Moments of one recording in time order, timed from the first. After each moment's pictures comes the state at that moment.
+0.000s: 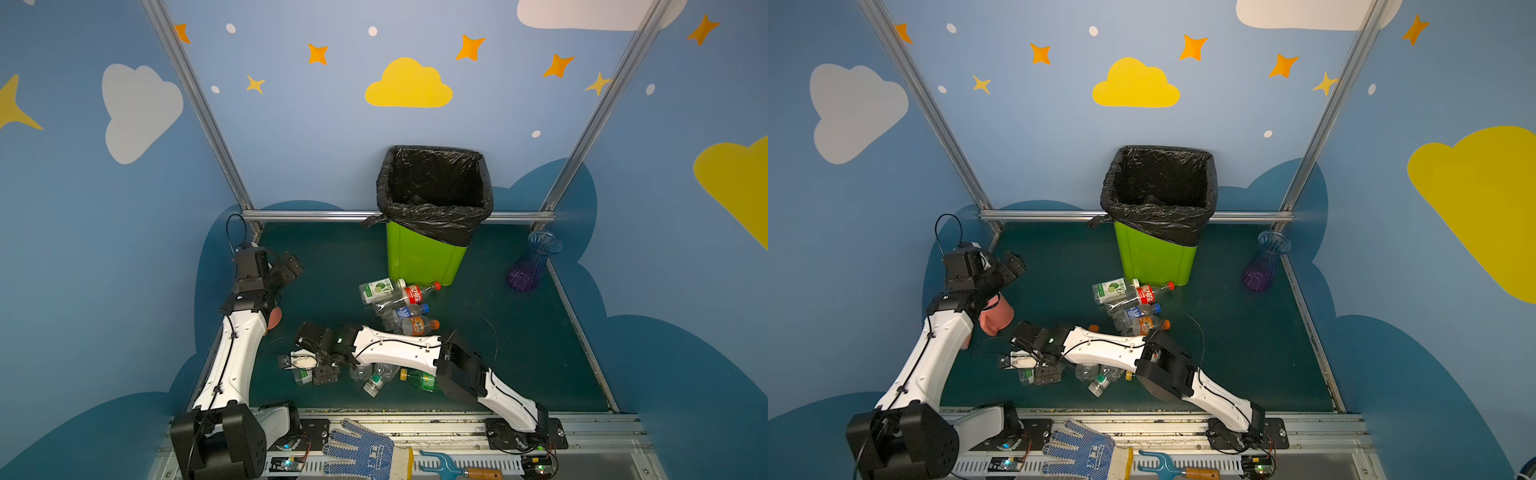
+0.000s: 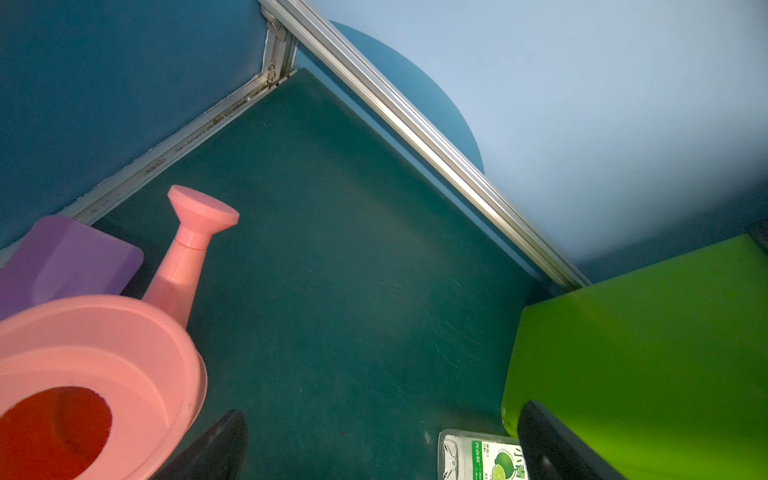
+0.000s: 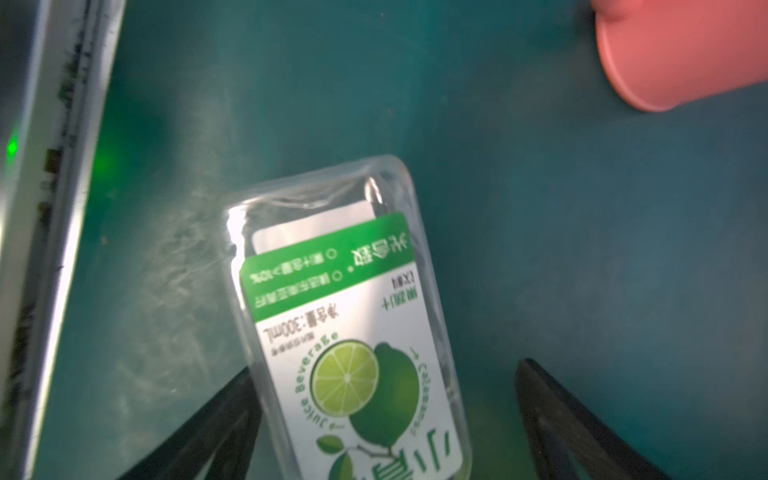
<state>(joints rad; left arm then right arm) 0.17 1.17 0.97 -0.38 0.08 -0.59 1.36 2.42 2.12 -0.74 0.05 -0.57</state>
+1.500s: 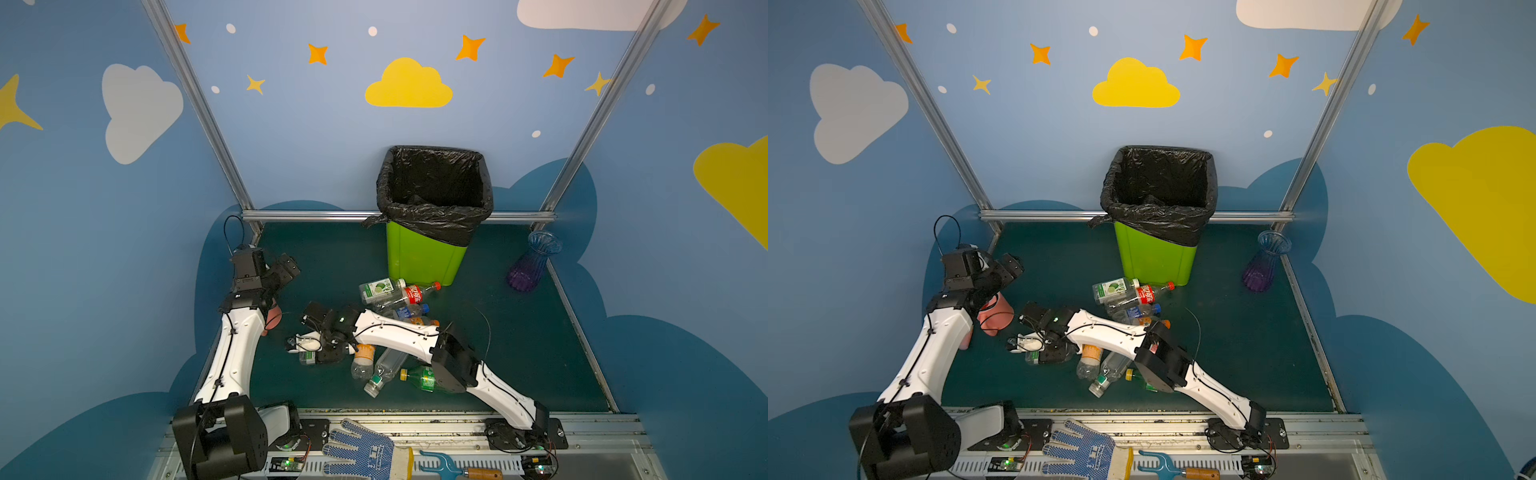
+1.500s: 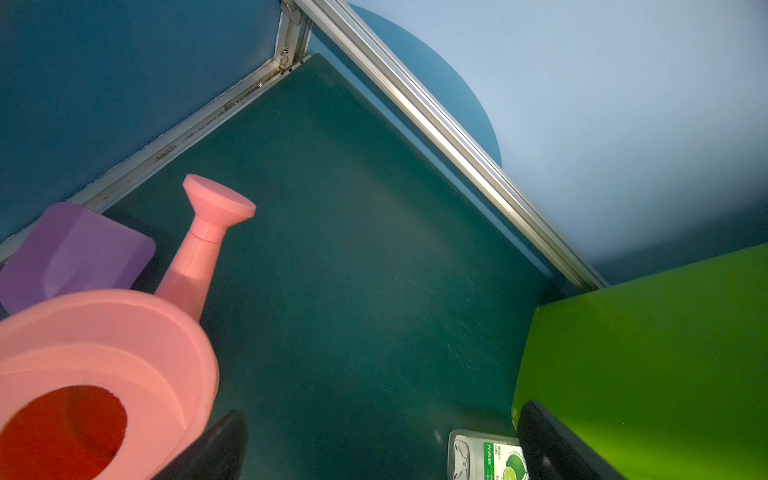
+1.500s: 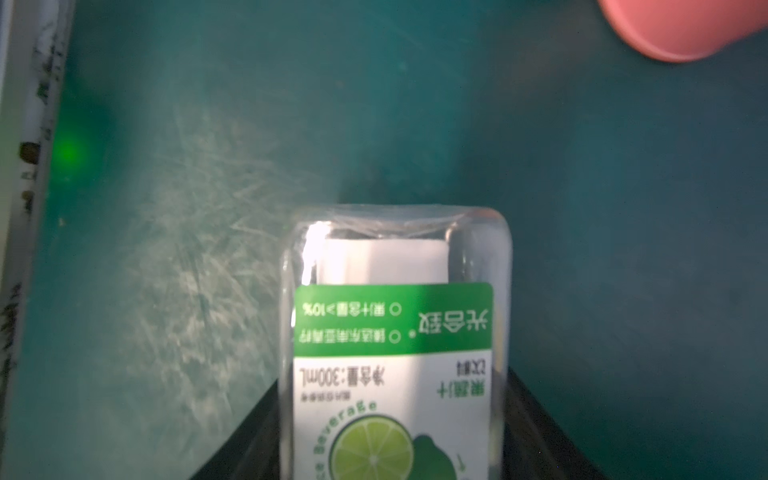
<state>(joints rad) 0.21 1.20 0.97 -0.39 0.10 -0.59 1.24 2.47 2.26 -0.88 -0.09 -0.53</state>
